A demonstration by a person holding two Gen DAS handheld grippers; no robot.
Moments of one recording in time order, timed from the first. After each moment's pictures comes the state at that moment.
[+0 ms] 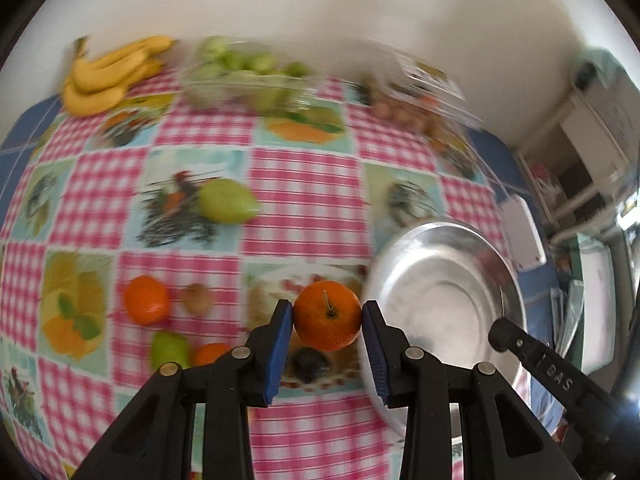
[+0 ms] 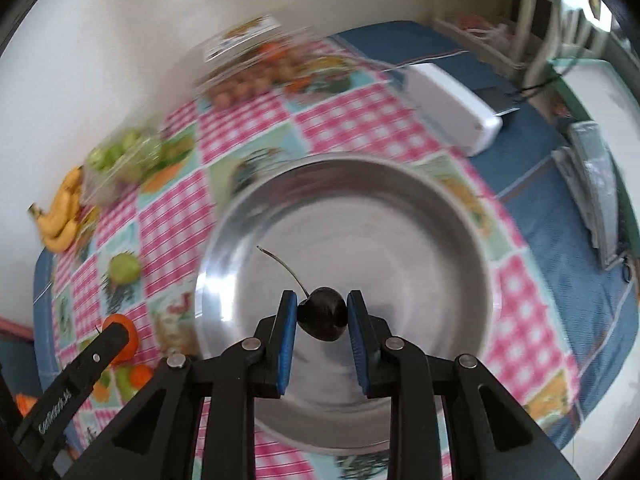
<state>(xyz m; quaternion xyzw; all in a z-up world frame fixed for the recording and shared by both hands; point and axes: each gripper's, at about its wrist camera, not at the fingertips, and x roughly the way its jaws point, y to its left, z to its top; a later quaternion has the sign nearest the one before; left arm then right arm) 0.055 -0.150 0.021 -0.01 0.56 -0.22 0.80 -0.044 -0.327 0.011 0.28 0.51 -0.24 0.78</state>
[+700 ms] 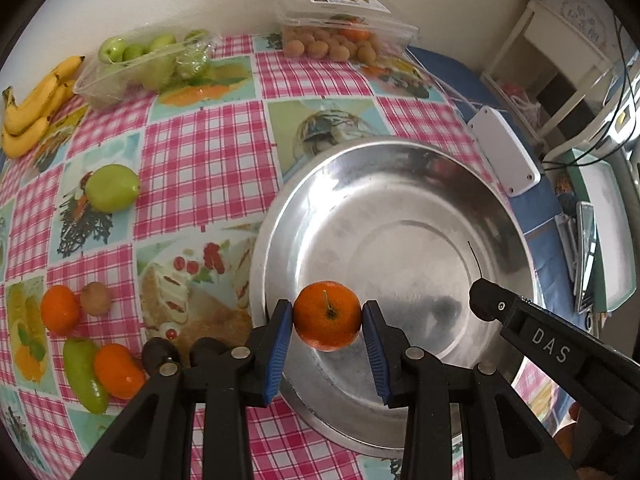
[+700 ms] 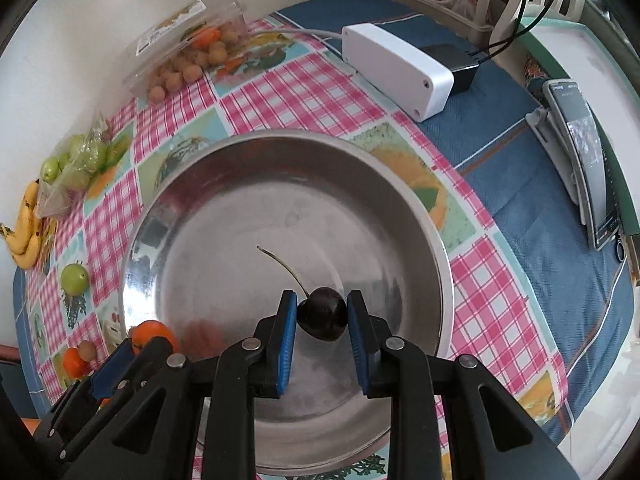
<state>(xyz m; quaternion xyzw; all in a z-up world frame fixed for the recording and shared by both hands) 0.019 -0.222 -0.028 0.08 0.57 -0.27 0.77 -0.055 -0.358 -0.028 0.29 0.54 -0.27 0.74</state>
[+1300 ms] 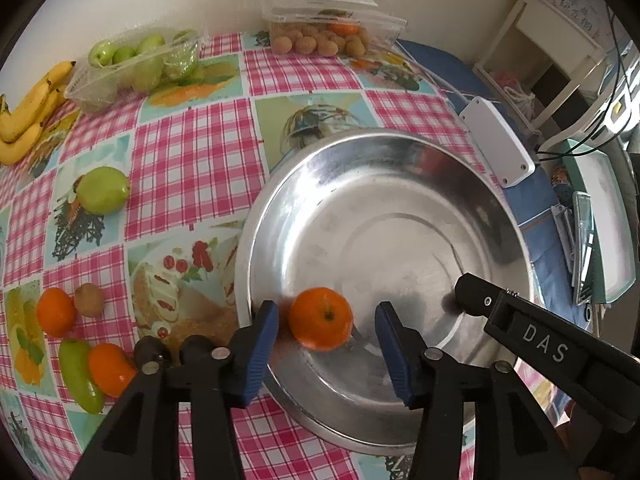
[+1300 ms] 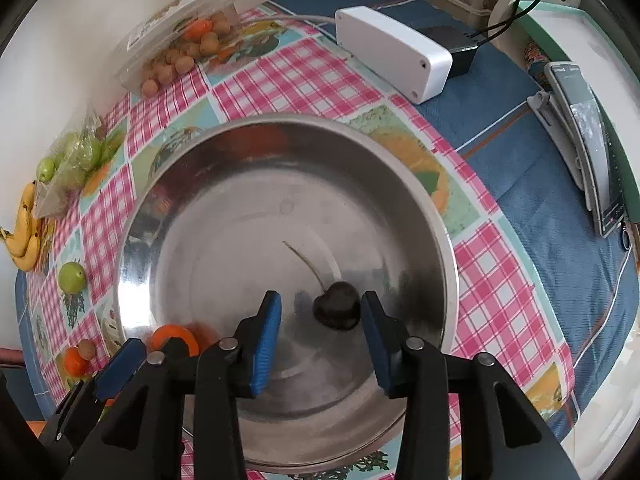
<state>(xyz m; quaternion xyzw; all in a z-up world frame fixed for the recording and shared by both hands) 0.019 -0.228 -0.024 0.09 0.58 -0.28 0.76 -0.057 -0.362 -0.035 0.31 0.55 -0.27 0.73</state>
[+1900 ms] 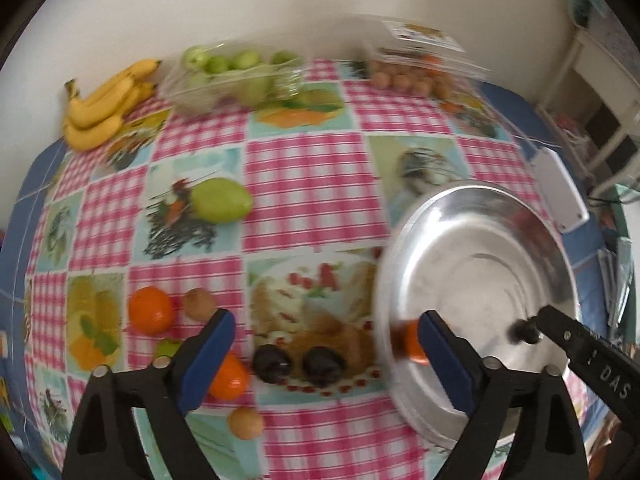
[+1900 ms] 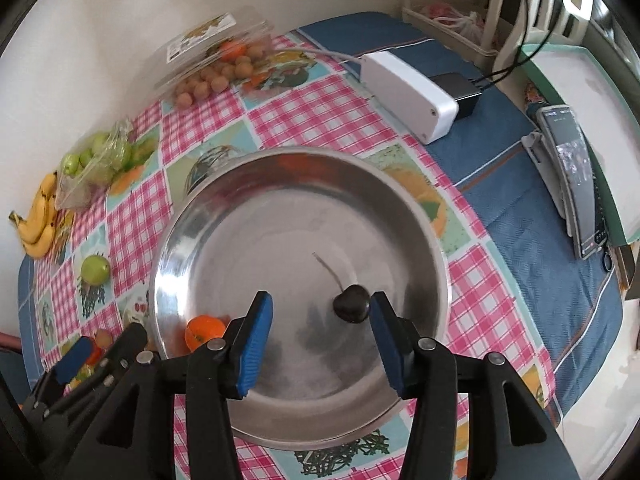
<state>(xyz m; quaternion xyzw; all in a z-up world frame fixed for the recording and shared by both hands) 0.047 -0.172 -0.003 0.09 0.55 -0.17 0.81 -0.054 -0.346 -0.003 0.27 0.53 -0.25 0.76</state>
